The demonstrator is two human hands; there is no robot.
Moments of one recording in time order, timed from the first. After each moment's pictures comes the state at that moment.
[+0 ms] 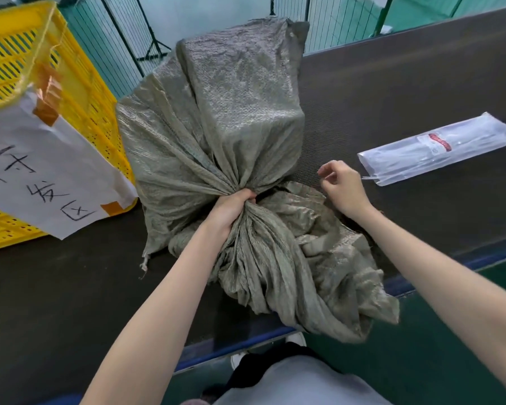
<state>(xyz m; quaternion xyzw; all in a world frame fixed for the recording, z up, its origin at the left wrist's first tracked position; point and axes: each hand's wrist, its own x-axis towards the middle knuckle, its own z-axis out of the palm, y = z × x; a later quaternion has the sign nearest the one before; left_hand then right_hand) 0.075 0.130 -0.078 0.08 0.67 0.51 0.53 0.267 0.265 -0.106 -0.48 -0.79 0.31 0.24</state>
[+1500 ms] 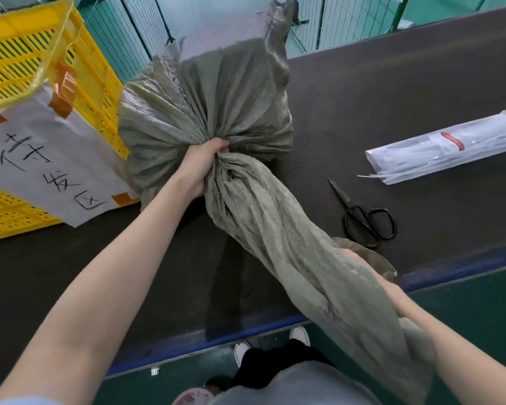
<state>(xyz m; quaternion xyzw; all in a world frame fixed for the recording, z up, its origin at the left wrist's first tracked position) 0.024 0.141 -0.019 0.17 0.67 0.57 0.44 0.347 0.159 -0.178 -0.38 -0.82 0.40 -0.15</state>
